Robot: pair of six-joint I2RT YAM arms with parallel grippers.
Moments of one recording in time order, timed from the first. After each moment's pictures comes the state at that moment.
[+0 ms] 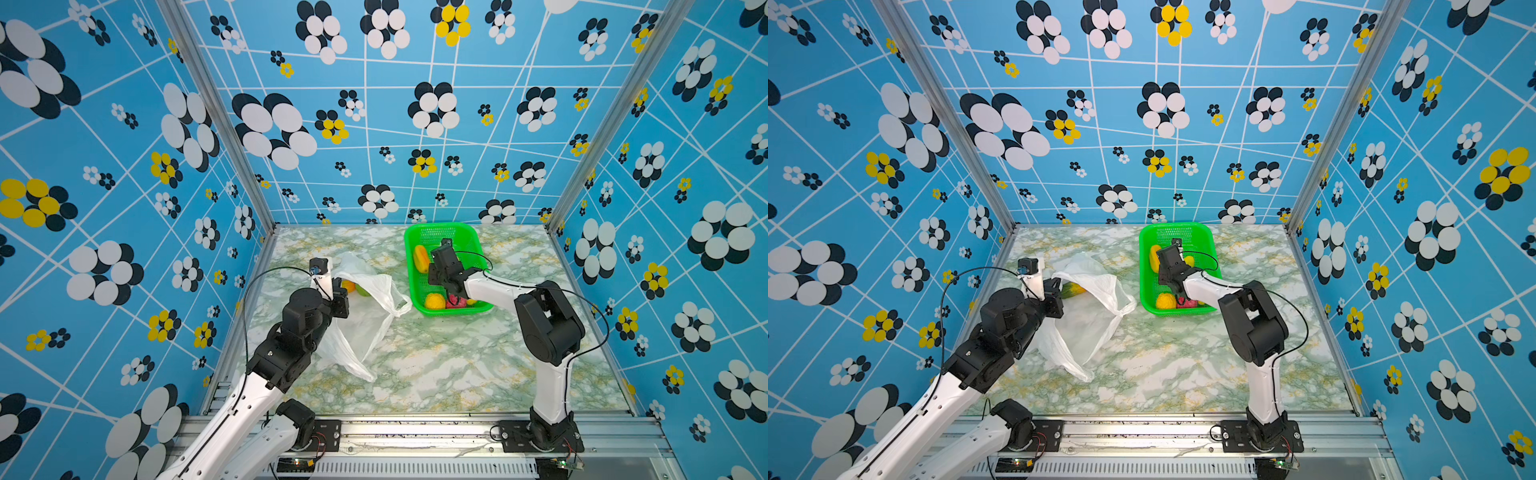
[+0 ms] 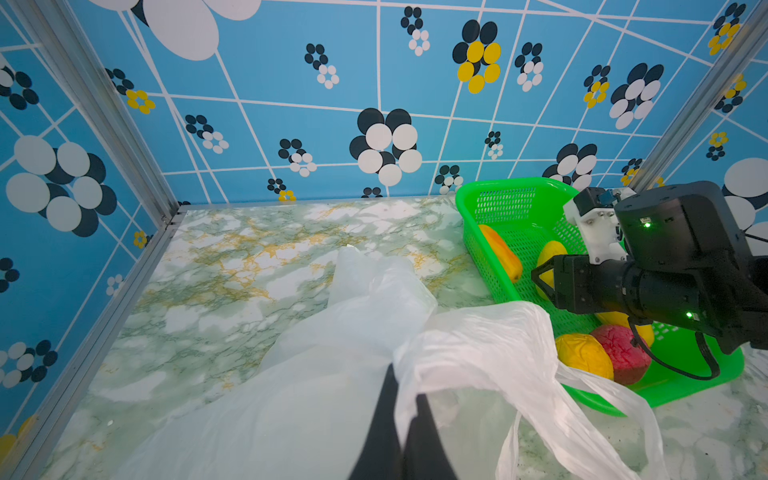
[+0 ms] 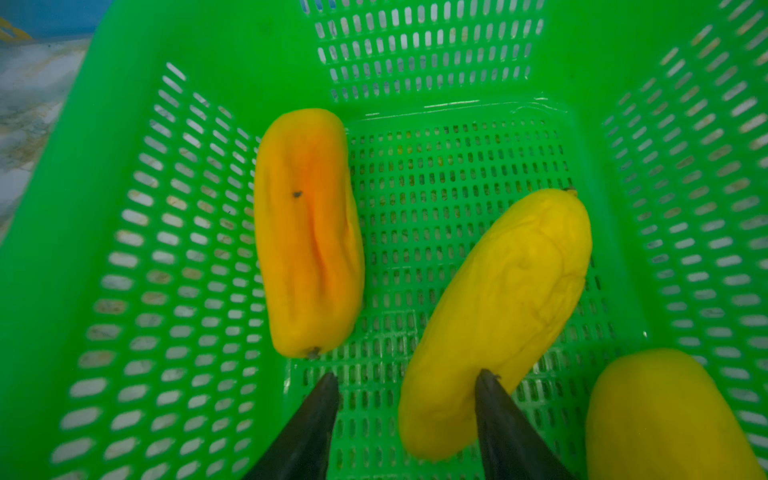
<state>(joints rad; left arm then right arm) -0.49 0.75 0.77 -0.28 -0.27 -0.17 0.54 1.98 1.31 -0.13 0.32 0.43</state>
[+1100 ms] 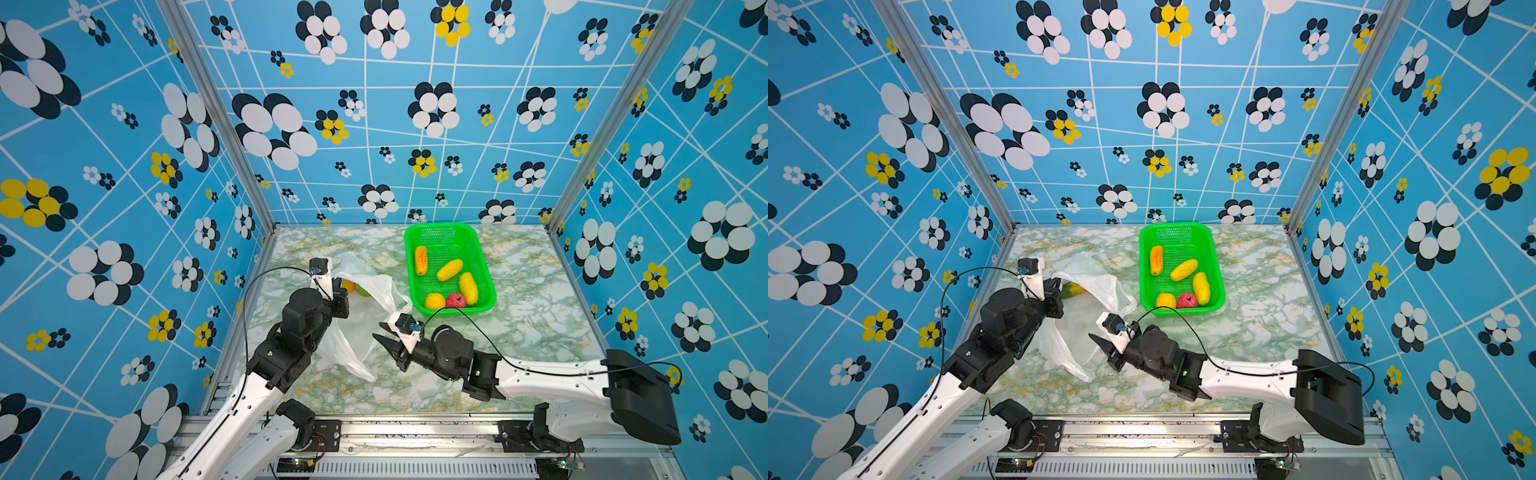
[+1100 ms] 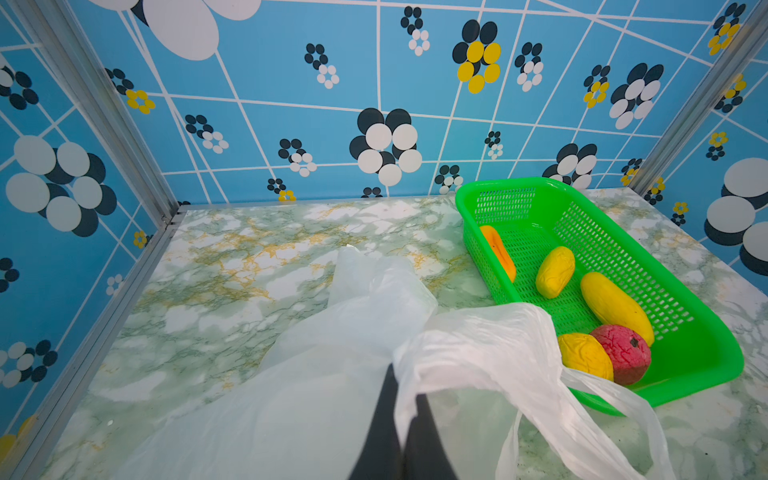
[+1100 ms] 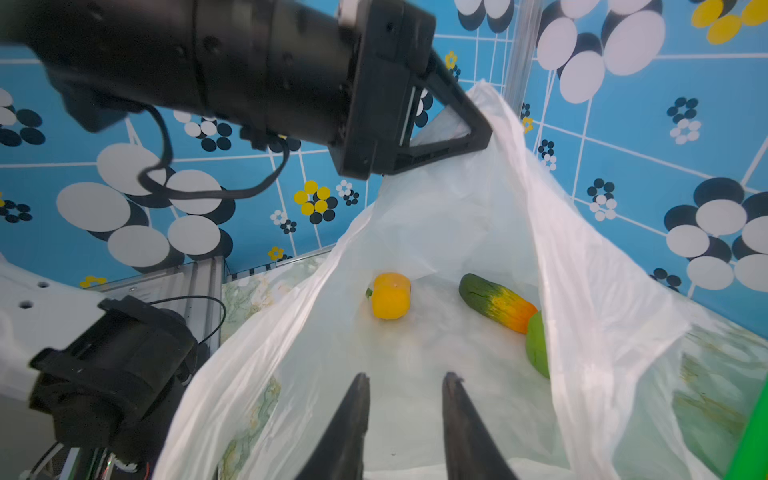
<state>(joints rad) -0.49 0.75 0.77 -0.28 -0.27 -0.17 1.23 1.45 0.73 0.61 0.18 -0.01</state>
